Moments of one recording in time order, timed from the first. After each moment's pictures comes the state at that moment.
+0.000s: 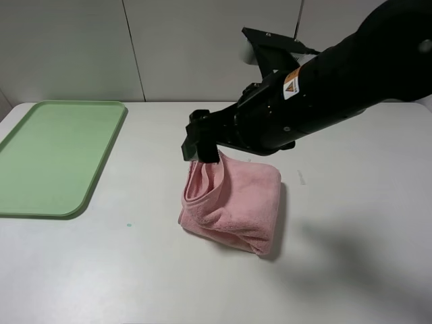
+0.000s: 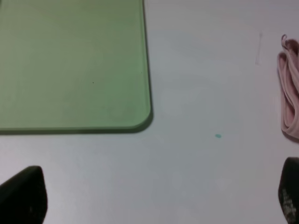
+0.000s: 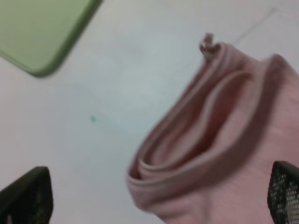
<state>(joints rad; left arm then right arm) -0.09 -0.01 -0.49 0.00 1.05 -0.07 0.80 1.44 -0.92 0.15 0.42 0.21</state>
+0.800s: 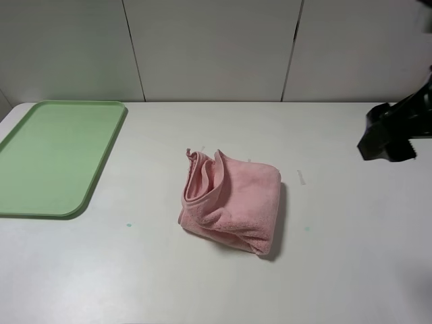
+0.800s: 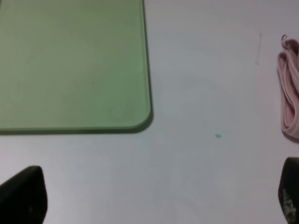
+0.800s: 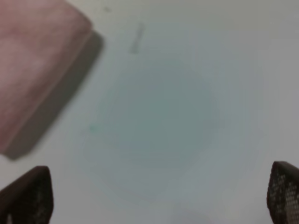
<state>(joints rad) -0.09 -0.01 -0.49 0.00 1.05 -0.07 0.58 1.04 -0.93 -0.32 1.09 0.30</state>
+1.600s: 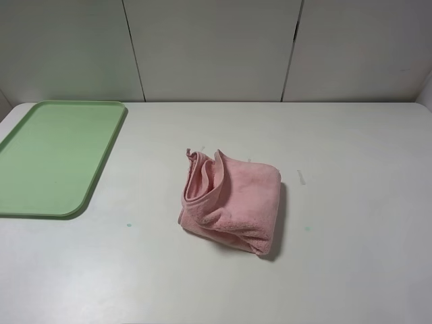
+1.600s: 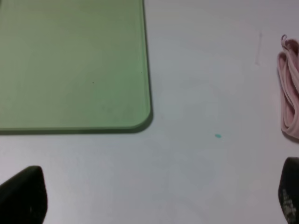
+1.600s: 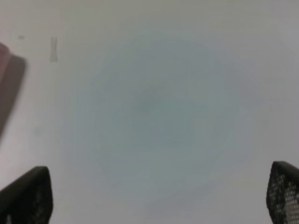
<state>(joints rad) -0.09 -0.01 -0.49 0.00 1.05 -0.07 0.29 0.49 -0.68 -0.26 1.15 0.26</state>
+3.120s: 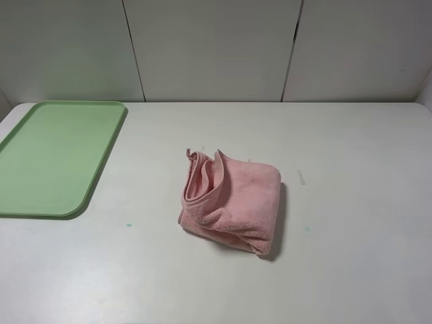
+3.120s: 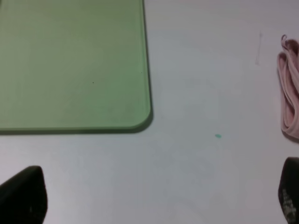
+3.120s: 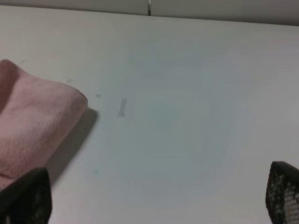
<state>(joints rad) -0.09 -0.01 -0.49 0.00 1.05 -0.07 0.10 -0.01 -0.49 0.06 1.03 -0.09</state>
